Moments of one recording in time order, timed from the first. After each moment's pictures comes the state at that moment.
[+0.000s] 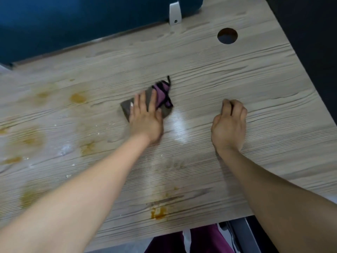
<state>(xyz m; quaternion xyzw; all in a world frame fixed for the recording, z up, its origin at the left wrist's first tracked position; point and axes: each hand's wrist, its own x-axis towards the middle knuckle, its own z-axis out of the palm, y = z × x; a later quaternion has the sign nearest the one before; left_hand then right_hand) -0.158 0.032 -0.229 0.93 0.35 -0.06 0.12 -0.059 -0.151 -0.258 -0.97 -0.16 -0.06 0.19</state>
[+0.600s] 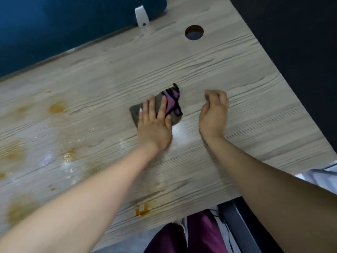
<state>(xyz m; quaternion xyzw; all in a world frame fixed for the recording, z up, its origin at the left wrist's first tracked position) -0.139 -0.052 -0.227 0.95 0.28 -0.07 0.12 -0.048 -0.174 -0.243 -0.91 -0.11 -0.06 0.41</state>
